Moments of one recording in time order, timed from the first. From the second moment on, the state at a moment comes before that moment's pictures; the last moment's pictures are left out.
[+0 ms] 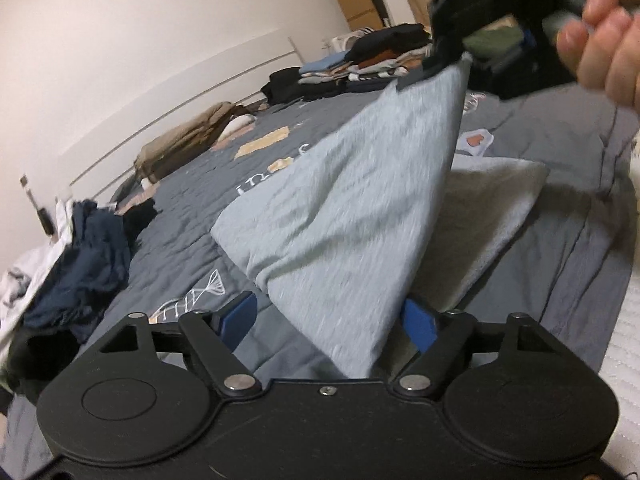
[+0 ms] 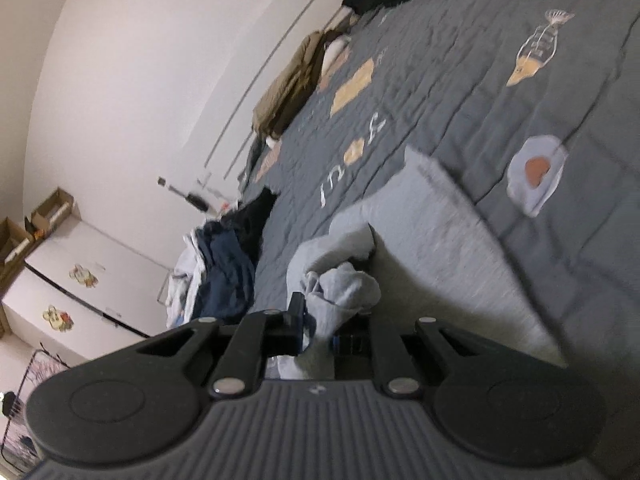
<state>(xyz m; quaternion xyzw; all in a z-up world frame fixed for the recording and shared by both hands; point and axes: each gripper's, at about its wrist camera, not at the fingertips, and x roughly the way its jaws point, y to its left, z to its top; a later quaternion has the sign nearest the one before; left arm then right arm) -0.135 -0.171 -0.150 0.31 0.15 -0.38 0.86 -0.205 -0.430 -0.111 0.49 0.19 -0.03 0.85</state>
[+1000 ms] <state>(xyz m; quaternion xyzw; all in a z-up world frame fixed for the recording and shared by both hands) -0.156 -0.204 -0.186 0.45 0.09 -0.33 0.83 -0.200 -0.429 -0.142 0.37 0.29 -0.08 0.88</state>
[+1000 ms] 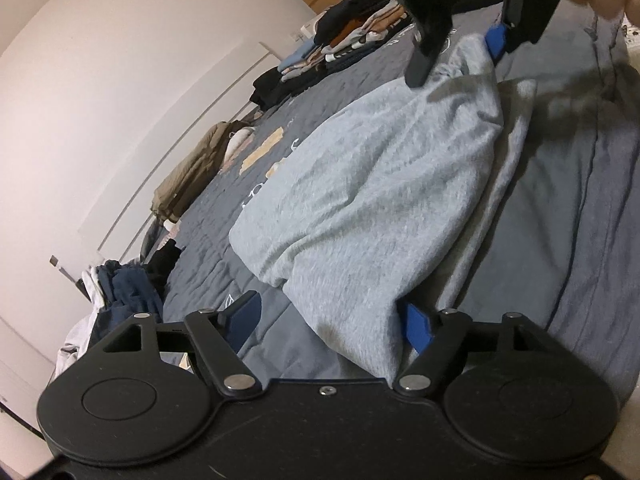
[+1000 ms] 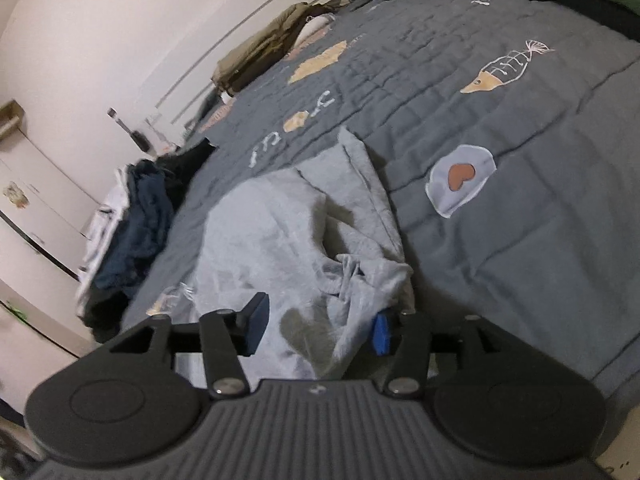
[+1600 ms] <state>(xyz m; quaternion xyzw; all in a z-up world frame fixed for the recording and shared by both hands) -0.165 -0.200 -0.190 0.51 0.09 -0.33 0.79 -0.207 -0.430 -0.147 0.39 0.31 -0.10 0.86</state>
